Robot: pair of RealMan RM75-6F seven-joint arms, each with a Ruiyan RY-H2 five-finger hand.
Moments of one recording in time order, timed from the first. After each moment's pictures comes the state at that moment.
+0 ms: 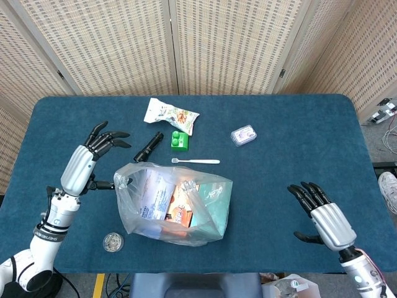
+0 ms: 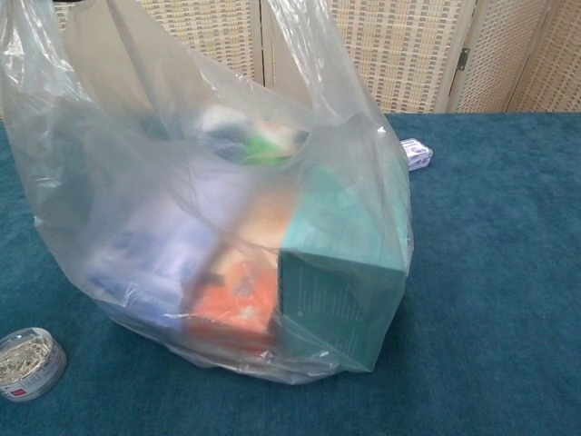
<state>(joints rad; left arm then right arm) -0.56 -1.20 -0.30 -1.76 1.55 1.35 -0.35 0.18 -1.06 -0.03 -1.74 -1.74 1.37 0.06</state>
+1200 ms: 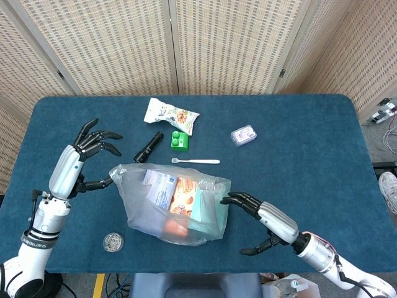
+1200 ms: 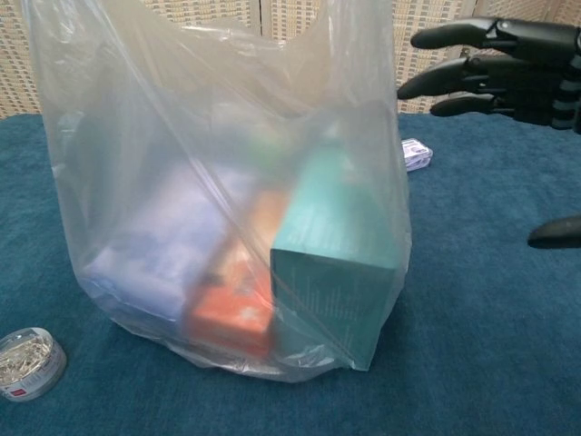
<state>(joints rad) -0.53 -1.10 -0.30 -1.89 1.53 1.40 -0.35 0.51 -1.12 -0.06 -1.77 -1.95 1.29 0.82</state>
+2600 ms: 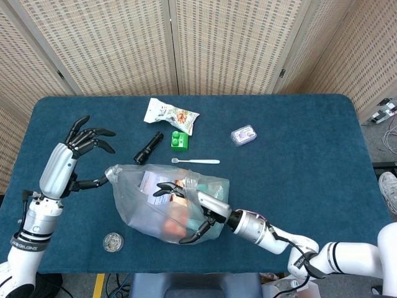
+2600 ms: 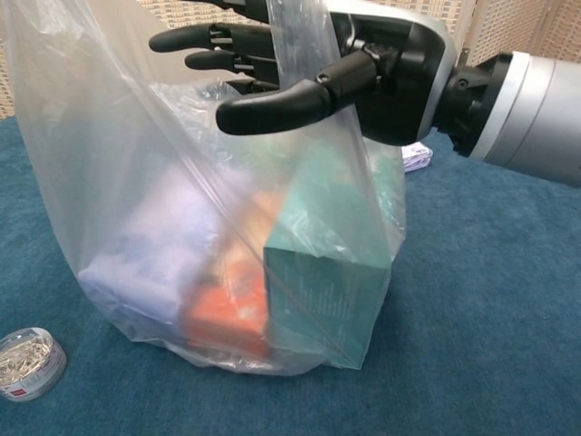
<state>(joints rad) -0.52 -1.01 -0.32 -1.99 1.46 1.38 -0.28 0.89 -1.41 0.07 -1.69 -1.73 1.09 1.17</state>
